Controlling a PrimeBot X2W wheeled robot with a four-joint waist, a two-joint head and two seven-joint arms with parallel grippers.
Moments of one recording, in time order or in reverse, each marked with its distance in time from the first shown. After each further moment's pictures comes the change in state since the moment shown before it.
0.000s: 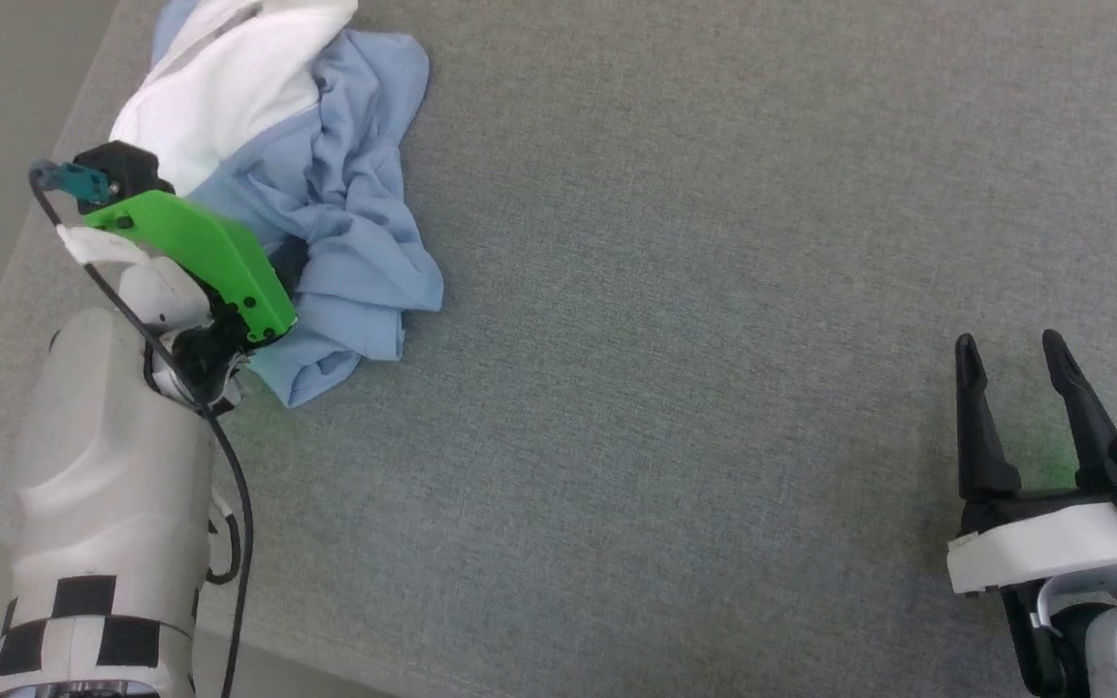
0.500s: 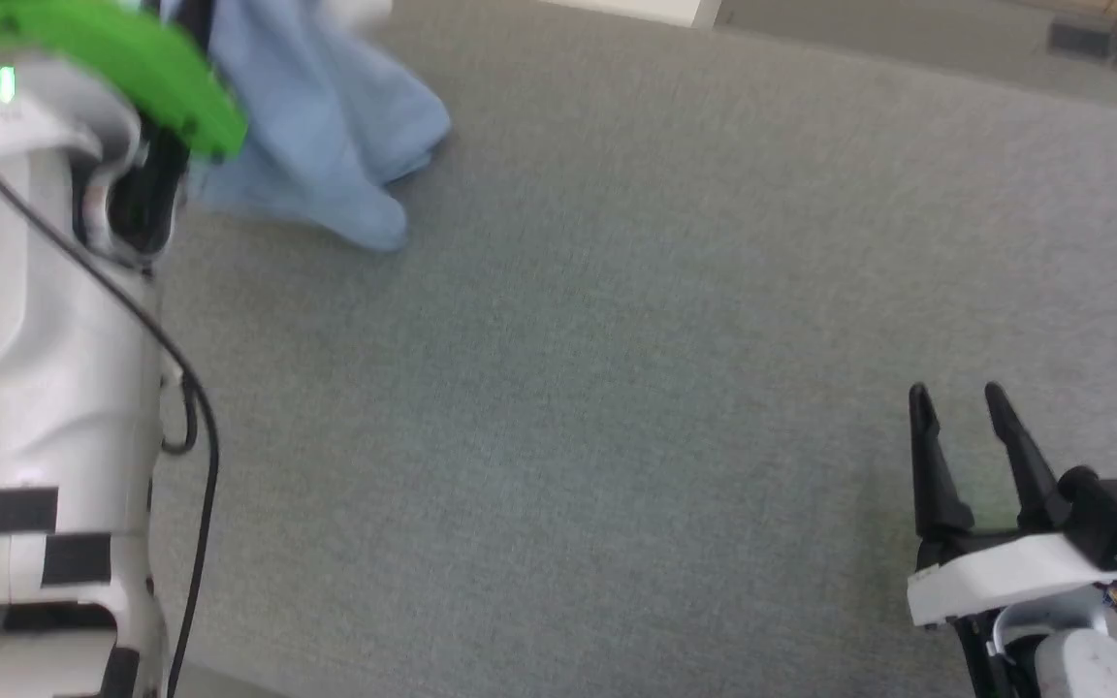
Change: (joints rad) left arm -0.162 0.046 -0.051 -0.232 0.024 -0.073 -0.219; right arm 0.000 0.000 0.047 0.181 0.096 0.000 -0.098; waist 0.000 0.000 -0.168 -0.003
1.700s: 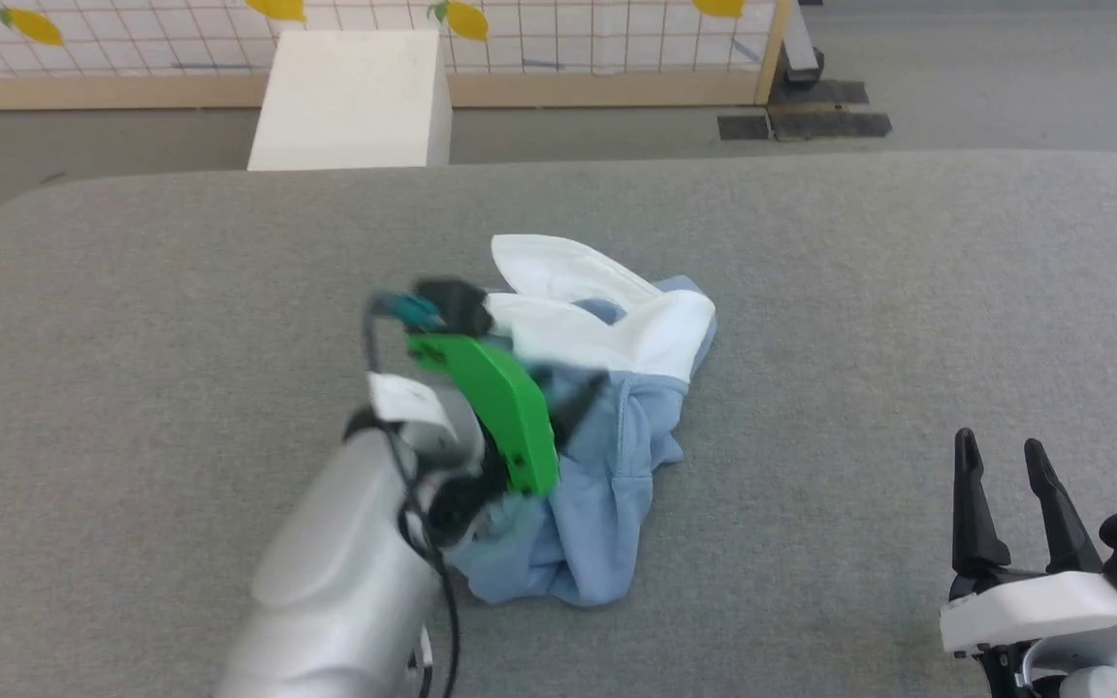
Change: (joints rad) left arm 0.408 -0.196 -0.377 -0.065 -0.223 0.034 0.181; right arm 0.024 0.000 -0.075 0.123 0.092 0.000 -0.061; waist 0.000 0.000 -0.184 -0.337
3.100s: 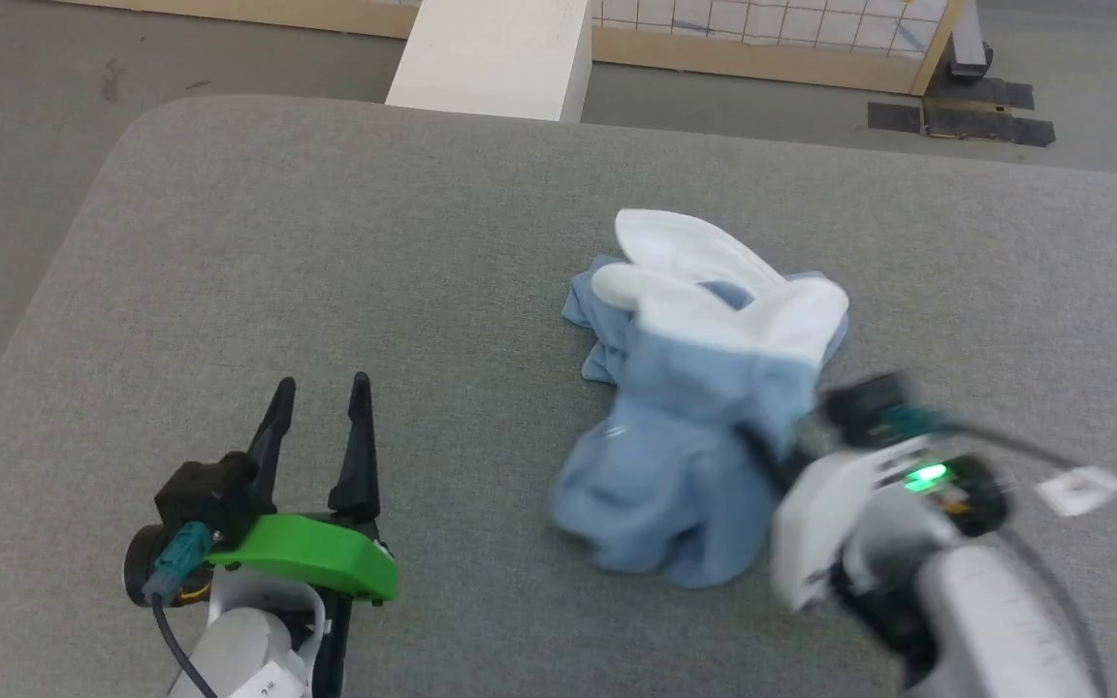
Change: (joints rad) left arm 0.400 0.147 0.189 -0.329 0.306 0.164 -0.710; right arm -0.200 0.000 0.345 -0.027 -0.072 0.000 0.650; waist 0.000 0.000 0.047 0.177
